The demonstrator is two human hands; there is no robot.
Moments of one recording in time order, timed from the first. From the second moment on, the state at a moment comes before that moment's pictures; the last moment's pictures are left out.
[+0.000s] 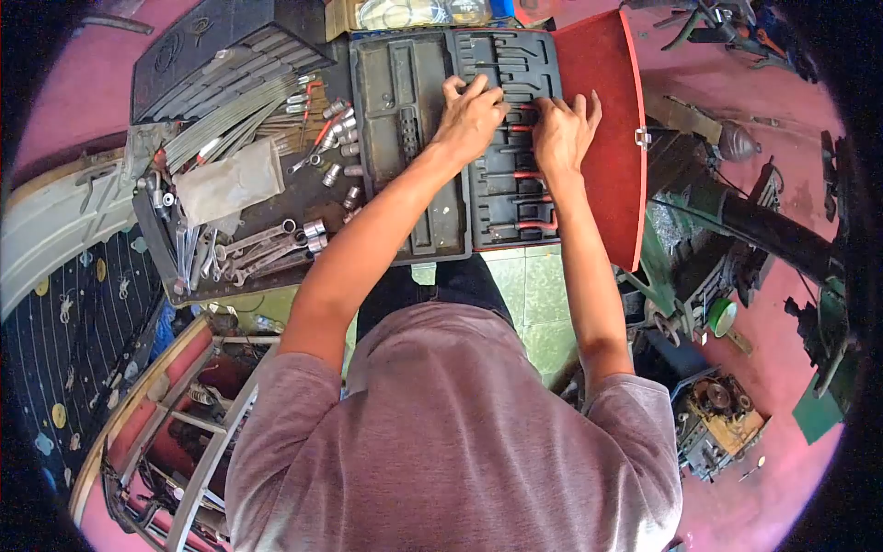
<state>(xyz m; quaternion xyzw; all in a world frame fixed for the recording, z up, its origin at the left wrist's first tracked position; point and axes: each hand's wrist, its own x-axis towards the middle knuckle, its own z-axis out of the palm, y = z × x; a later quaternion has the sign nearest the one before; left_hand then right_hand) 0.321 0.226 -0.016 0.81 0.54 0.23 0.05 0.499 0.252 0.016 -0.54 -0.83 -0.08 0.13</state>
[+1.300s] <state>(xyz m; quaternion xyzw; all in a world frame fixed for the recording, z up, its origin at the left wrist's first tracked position) 0.320 0.223 -0.006 0.80 0.57 0.19 0.05 0.495 0.250 0.007 -0.52 -0.84 -0.10 0.10</state>
